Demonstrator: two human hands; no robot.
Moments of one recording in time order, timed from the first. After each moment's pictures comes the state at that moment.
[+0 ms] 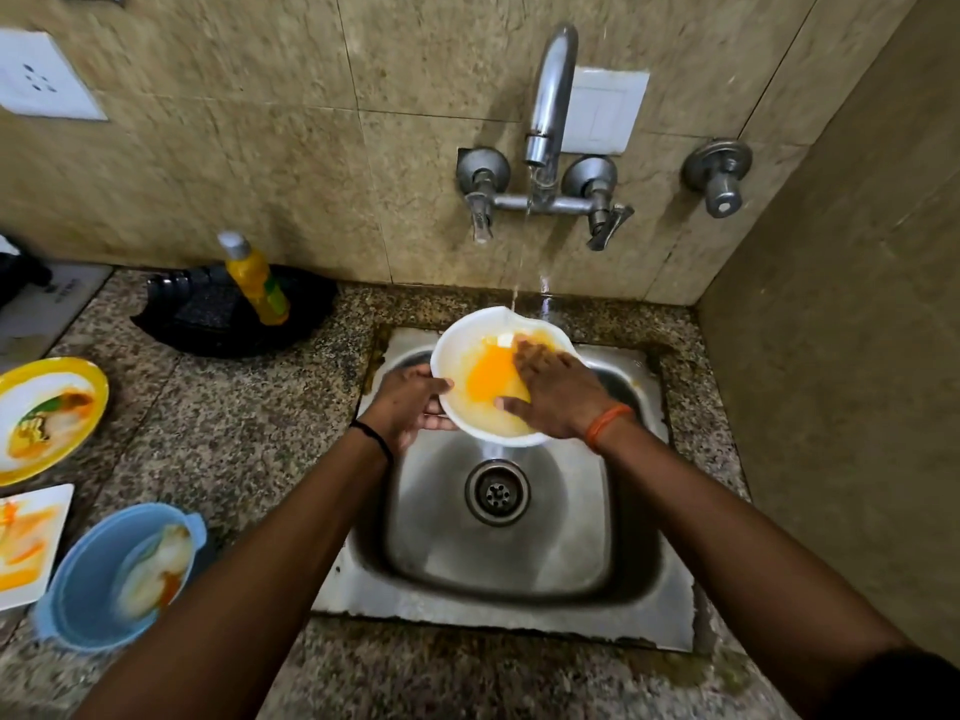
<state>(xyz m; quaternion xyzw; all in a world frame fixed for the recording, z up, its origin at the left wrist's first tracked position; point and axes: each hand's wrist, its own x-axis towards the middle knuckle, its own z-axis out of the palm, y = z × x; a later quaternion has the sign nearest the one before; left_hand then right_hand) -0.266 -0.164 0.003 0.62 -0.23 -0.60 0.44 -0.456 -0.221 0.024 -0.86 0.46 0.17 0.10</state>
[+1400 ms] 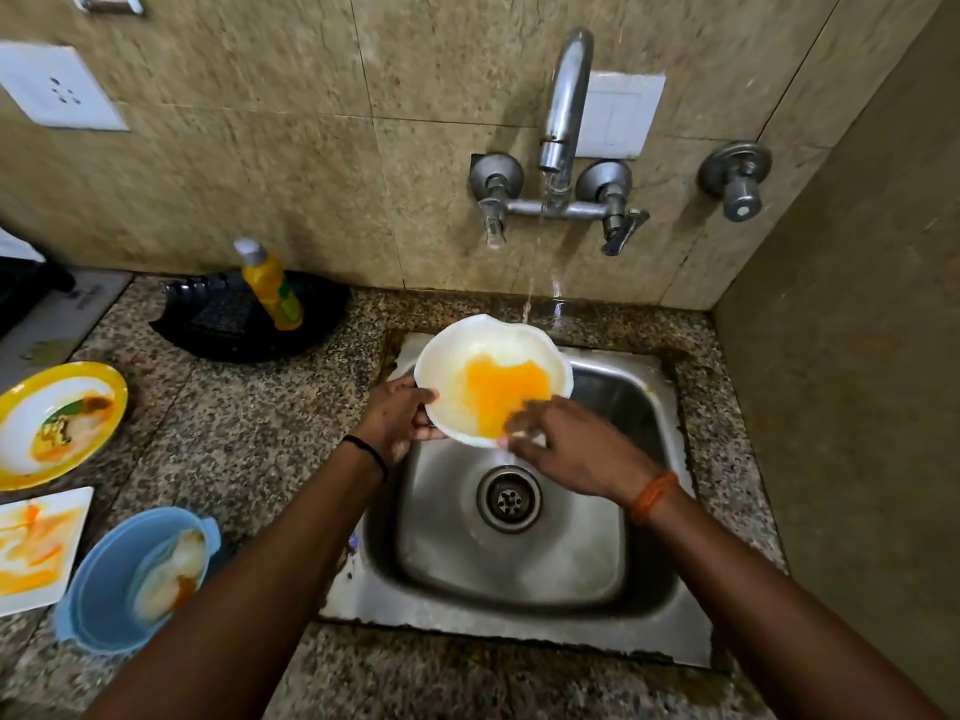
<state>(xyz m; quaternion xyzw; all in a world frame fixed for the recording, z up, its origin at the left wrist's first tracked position) -0.250 -0.153 0.002 0.63 -0.18 -0.59 0.47 -0.467 -0.164 0.050 -0.87 0.43 0.00 0.24</state>
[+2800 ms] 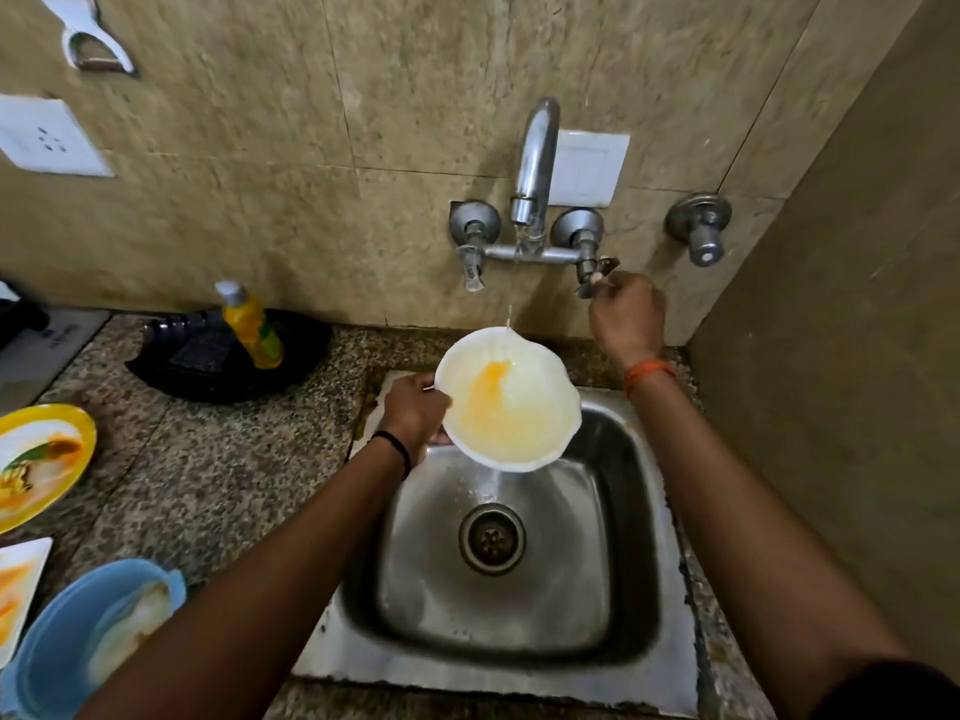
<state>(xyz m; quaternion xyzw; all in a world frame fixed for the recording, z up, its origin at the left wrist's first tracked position) -0.281 -0.201 0.019 0.68 -0.25 -0.51 0.47 -0.478 -0.302 0.103 -0.60 0.67 -0.39 0.20</state>
